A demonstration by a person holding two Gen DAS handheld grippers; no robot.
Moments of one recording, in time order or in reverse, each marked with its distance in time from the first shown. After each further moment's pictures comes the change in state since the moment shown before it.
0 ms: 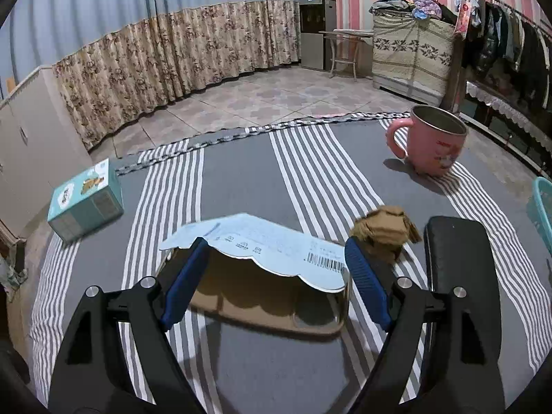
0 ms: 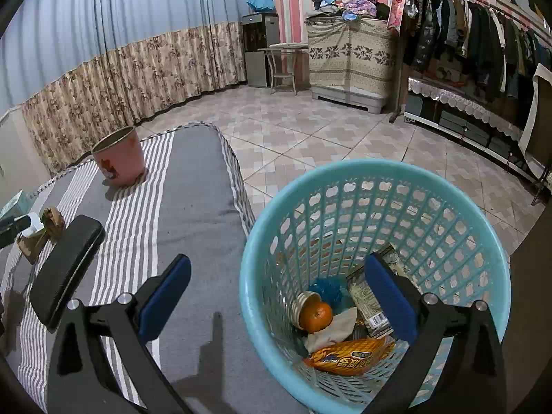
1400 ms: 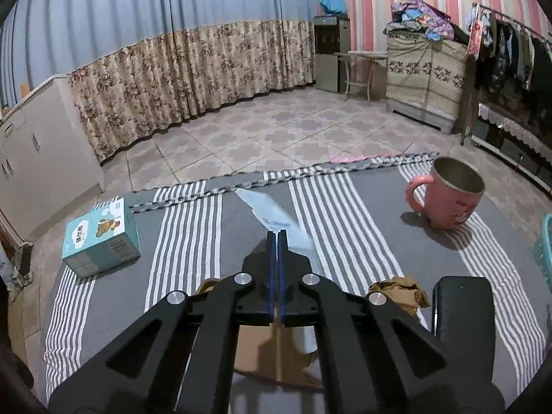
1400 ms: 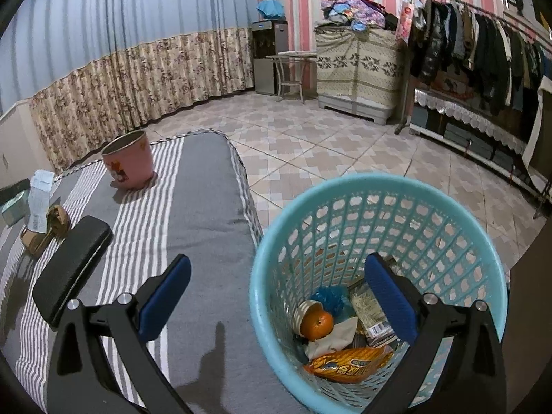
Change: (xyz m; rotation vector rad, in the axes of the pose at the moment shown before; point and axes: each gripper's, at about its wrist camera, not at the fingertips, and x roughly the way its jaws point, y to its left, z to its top) left arm -0.007 0.015 0.040 -0.033 -0.100 0.038; right arm -0.006 0.000 0.007 -0.051 -0.041 0.015
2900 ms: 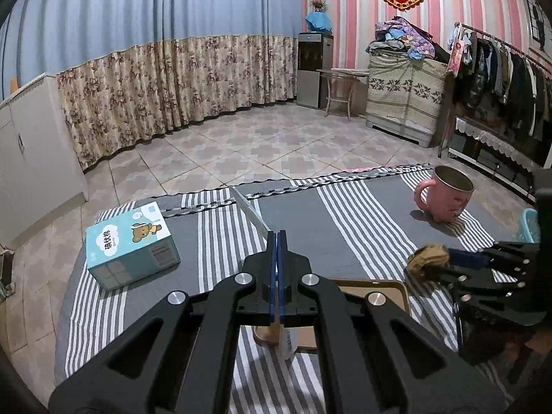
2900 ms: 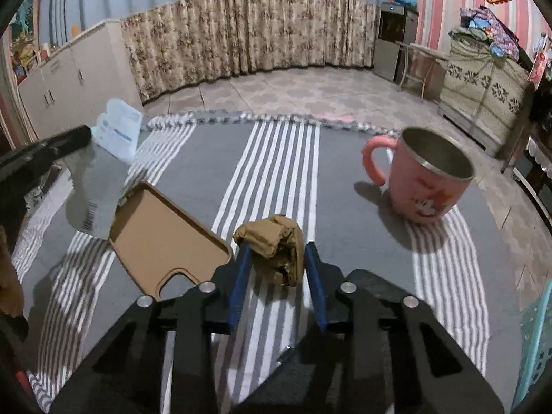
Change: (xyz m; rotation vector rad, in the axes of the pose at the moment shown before) left arm -0.016 0.081 -0.012 -0.003 -0.055 -0.117; right arm 0.047 0.289 0.023 -0.302 0.140 0.319
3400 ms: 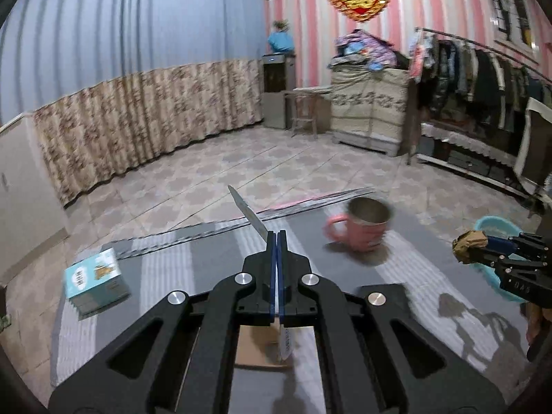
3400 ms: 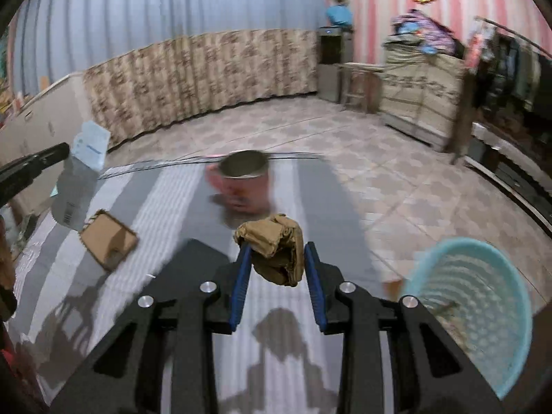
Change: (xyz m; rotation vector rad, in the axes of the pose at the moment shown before) left arm -0.062 -0.115 0.032 0.099 -0.099 -0.115; right arm -0.136 -0.148 -0.050 0.152 -0.146 -0.157
